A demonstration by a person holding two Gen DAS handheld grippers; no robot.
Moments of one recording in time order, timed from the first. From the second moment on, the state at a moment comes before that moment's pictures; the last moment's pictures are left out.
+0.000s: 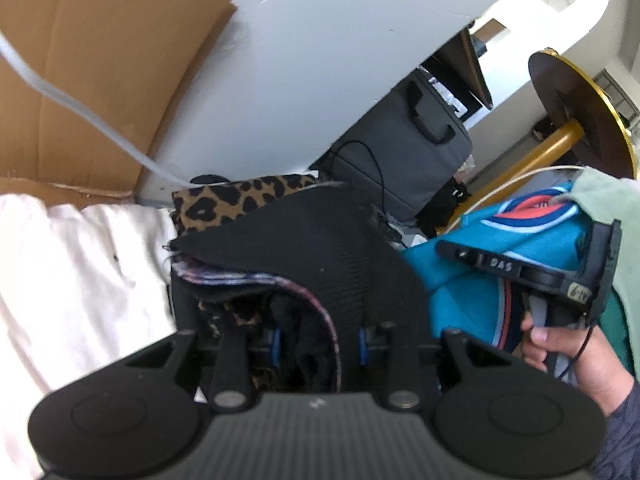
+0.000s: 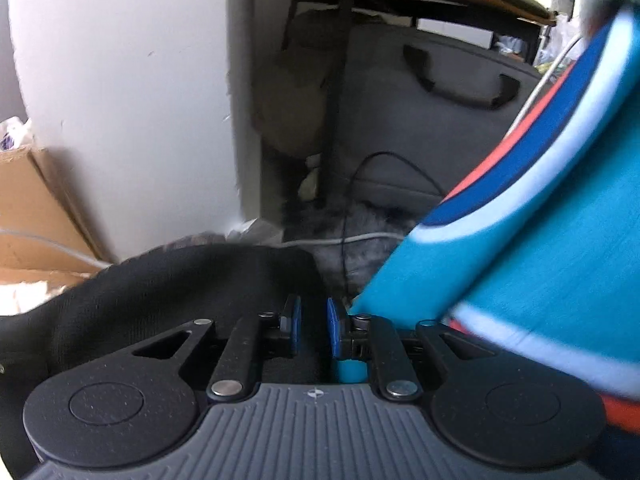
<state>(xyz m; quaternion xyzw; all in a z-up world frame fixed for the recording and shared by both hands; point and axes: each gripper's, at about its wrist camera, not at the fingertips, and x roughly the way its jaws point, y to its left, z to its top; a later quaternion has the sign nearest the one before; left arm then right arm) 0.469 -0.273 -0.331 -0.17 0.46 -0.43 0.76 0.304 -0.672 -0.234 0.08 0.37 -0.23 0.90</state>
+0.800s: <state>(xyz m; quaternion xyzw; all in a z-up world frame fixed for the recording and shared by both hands) 0.497 -0.265 -0.334 -0.21 0.48 -0.42 0.74 0.252 -0.569 -0.288 0.19 0.33 -0.16 0.91</state>
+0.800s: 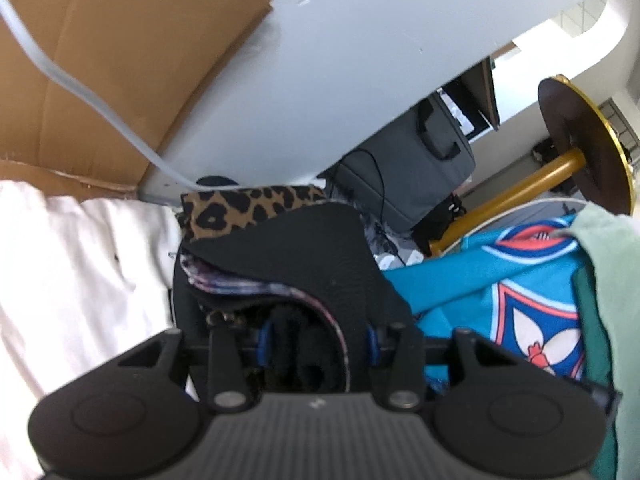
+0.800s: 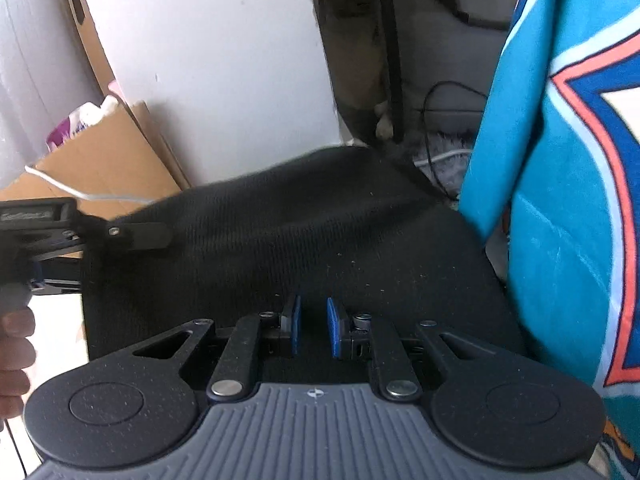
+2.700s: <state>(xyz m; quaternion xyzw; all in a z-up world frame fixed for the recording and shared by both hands) 0.471 -0.247 -0.345 -0.16 0.47 -0.38 0.78 0.244 -0.555 -0.302 0.13 0.33 -0.14 0.93</state>
